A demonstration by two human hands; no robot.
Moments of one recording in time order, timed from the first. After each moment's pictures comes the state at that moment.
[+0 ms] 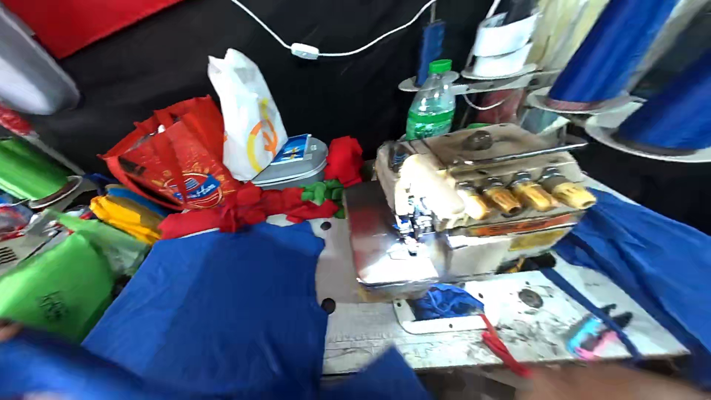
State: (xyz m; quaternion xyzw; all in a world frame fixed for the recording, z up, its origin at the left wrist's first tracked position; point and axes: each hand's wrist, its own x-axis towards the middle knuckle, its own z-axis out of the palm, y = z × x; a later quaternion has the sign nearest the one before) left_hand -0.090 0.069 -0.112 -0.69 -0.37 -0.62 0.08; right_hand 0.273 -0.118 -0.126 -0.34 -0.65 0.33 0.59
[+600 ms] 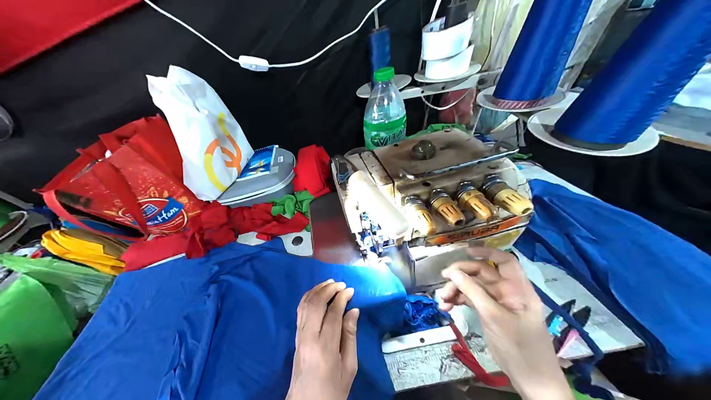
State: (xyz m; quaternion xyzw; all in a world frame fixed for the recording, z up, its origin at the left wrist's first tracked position) left_hand 0.116 0.061 -0.205 -0.85 -0.22 -0.47 -0.03; right_hand 0.317 -0.047 -0.203 -0.52 -0.35 0.16 0.76
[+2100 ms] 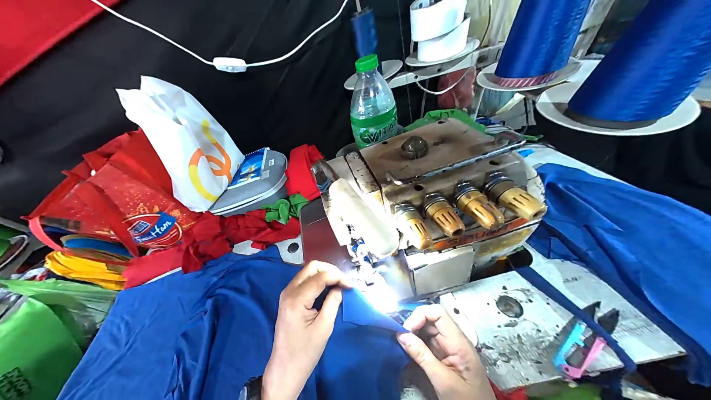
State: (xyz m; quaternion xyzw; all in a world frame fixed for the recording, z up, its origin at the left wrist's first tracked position) left_hand 0.131 0.105 -0.165 -0.84 -0.17 -0.43 -0.27; right_hand 0.262 -0.041 -0.236 -0.47 -0.42 0.22 0.75
